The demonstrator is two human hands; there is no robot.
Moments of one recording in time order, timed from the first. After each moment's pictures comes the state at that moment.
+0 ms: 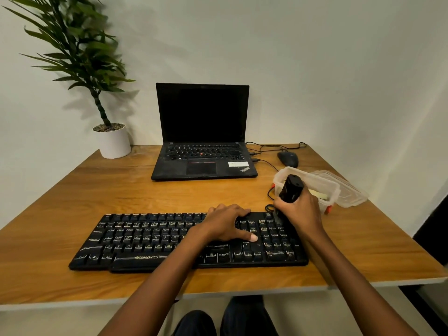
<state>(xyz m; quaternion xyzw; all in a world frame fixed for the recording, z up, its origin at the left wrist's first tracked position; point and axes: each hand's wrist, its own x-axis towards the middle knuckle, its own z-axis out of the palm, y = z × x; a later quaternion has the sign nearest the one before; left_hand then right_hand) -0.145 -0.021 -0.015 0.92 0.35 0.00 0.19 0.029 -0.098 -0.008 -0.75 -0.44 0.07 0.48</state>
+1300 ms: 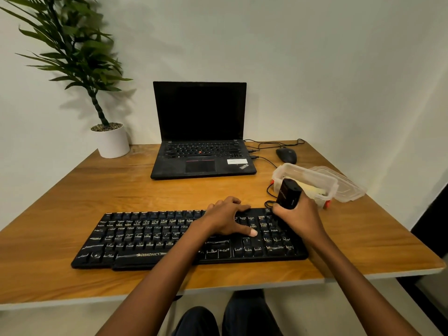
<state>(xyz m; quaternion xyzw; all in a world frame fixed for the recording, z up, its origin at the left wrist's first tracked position) -0.143 -0.021 -0.008 0.91 0.37 -0.03 0.20 0.015 -0.119 -0.006 -0.74 -0.47 0.13 0.47</state>
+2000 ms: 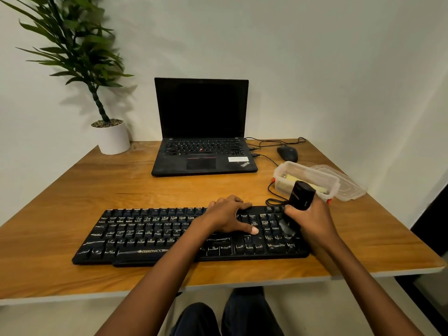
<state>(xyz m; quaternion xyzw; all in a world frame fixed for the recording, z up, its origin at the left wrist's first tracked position) -0.143 -0.021 -0.009 0.91 0.36 -0.03 0.20 0.019 -0.136 -0.008 -0.72 -0.43 0.18 0.52</state>
